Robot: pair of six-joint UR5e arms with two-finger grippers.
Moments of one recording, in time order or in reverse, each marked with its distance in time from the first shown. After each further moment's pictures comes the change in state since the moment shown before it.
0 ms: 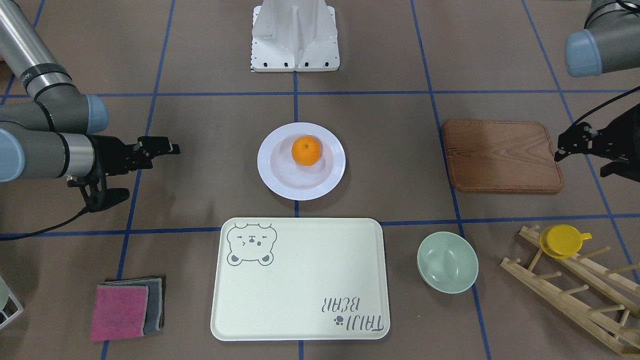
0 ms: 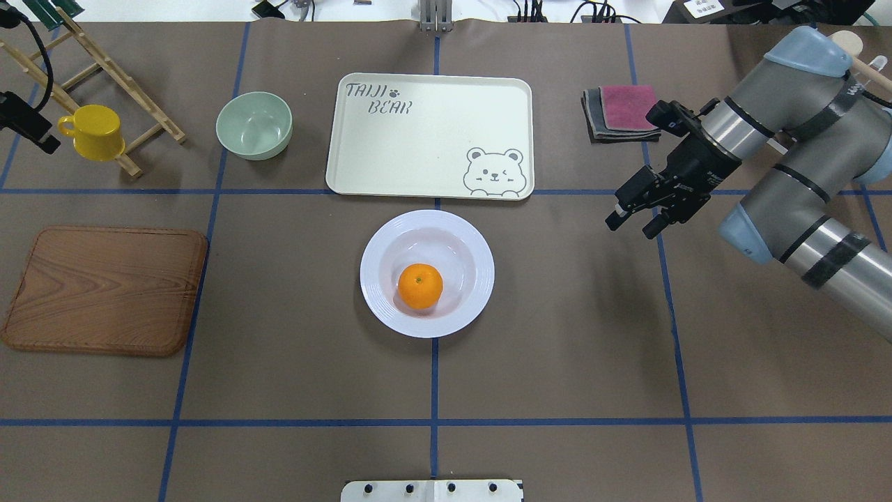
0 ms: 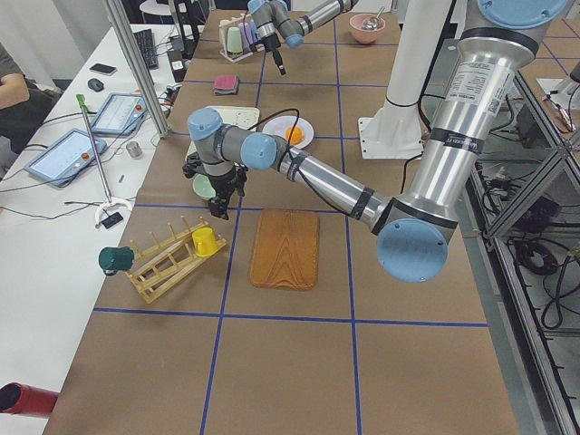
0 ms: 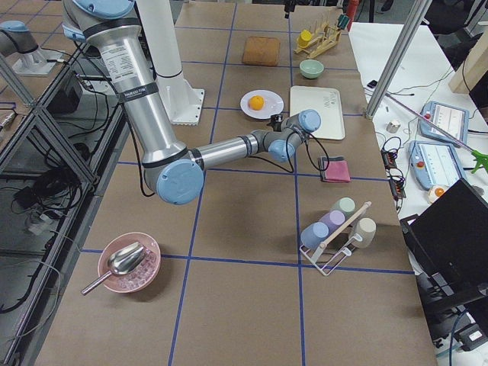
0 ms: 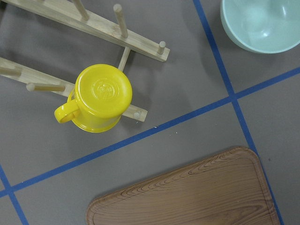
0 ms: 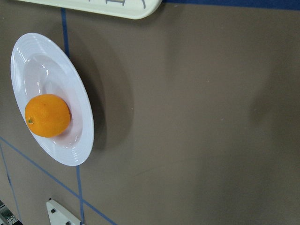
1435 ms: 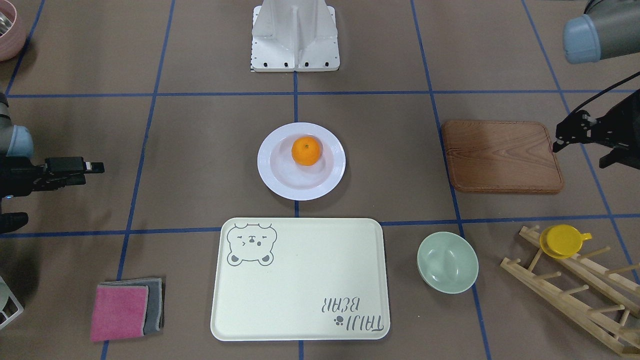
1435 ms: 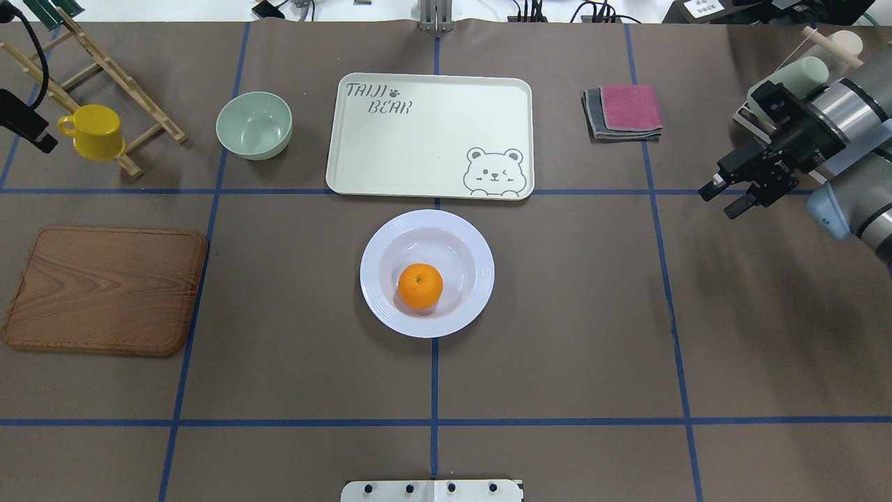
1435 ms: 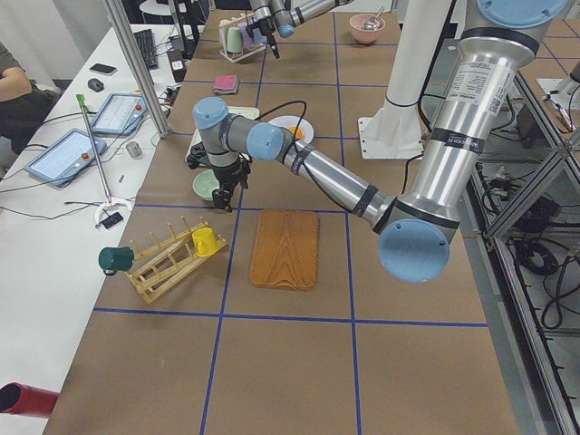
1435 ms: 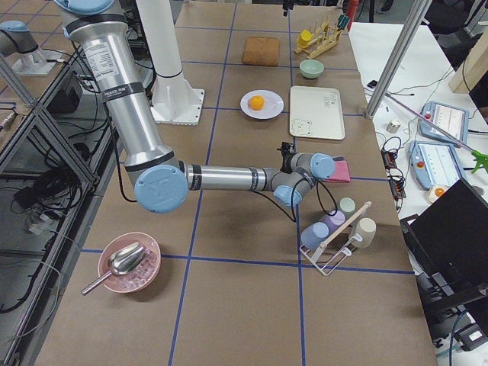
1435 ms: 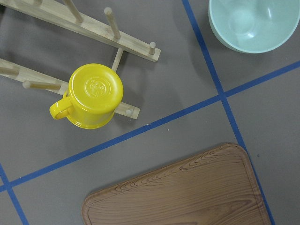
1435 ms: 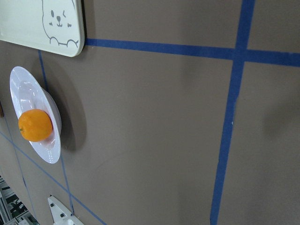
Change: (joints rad) left arm 0.000 0.005 -0.067 0.048 0.002 -0.010; right arm 0.174 -0.025 -0.238 0.241 0.182 0.012
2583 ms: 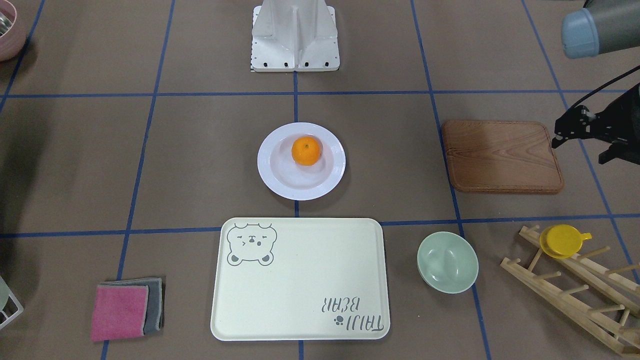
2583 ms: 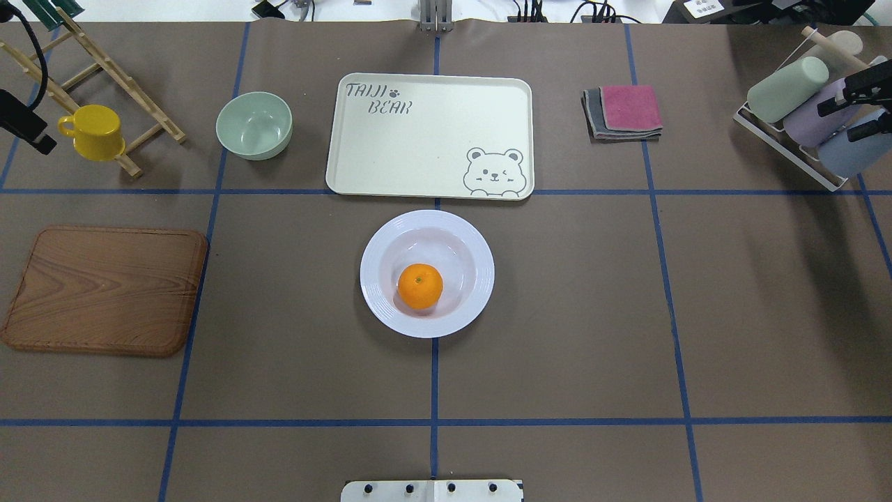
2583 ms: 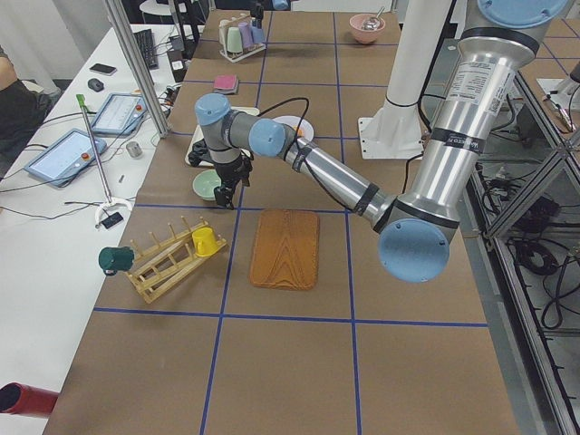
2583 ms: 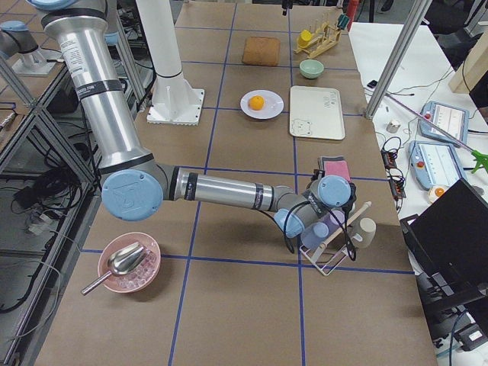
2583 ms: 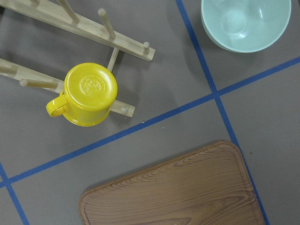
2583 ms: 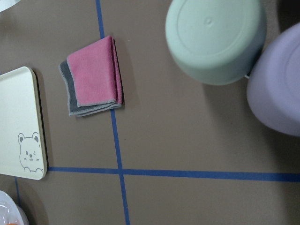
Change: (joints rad) left arm 0.002 -0.004 -0.026 0.039 0.002 0.001; right arm 0.277 -0.072 0.016 -0.024 -0.266 -0.010
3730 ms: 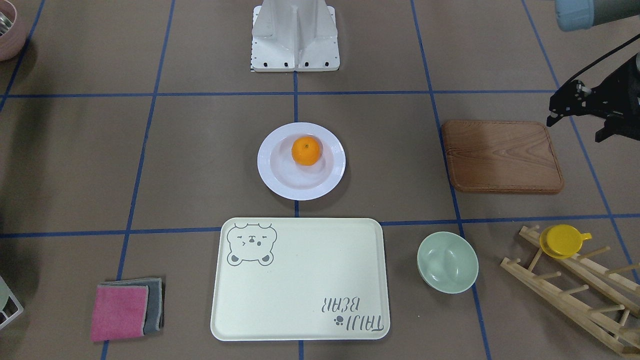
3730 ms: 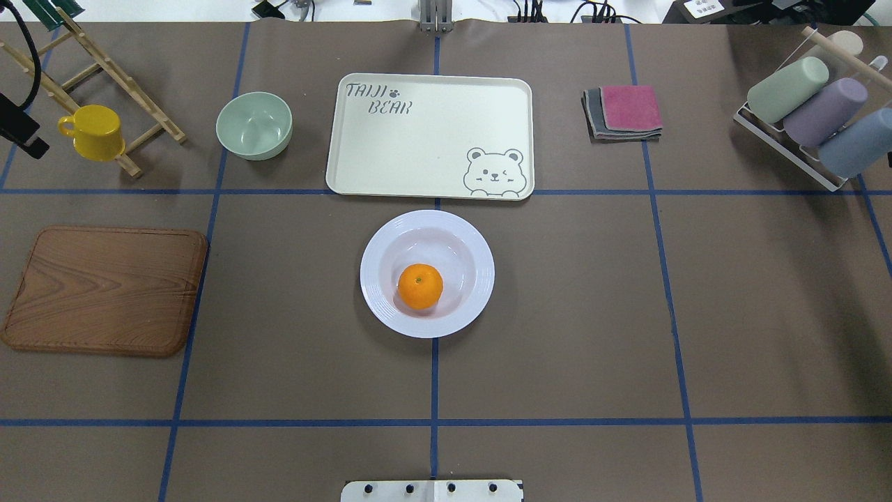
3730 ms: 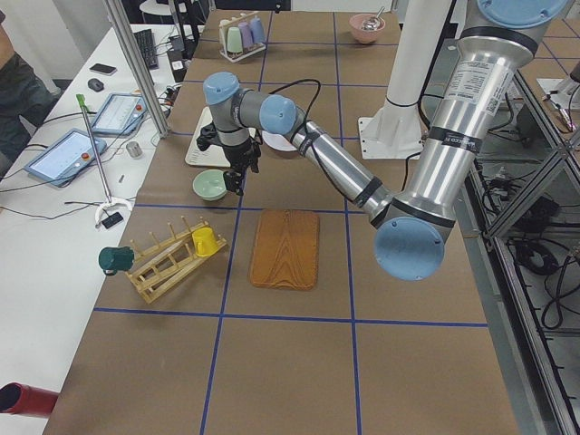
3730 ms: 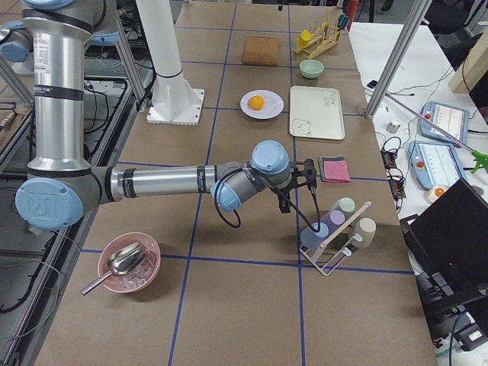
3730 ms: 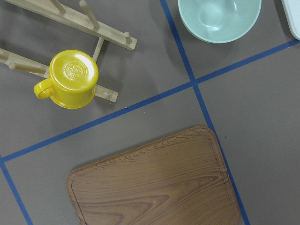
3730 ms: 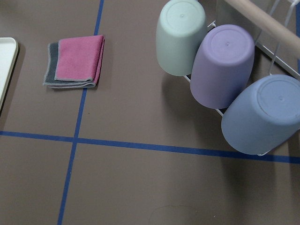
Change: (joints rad) left arm 0.002 -0.018 -0.105 0.153 0.000 0.009; right arm 0.013 -0.336 0.574 -0.270 -0.249 -0.315
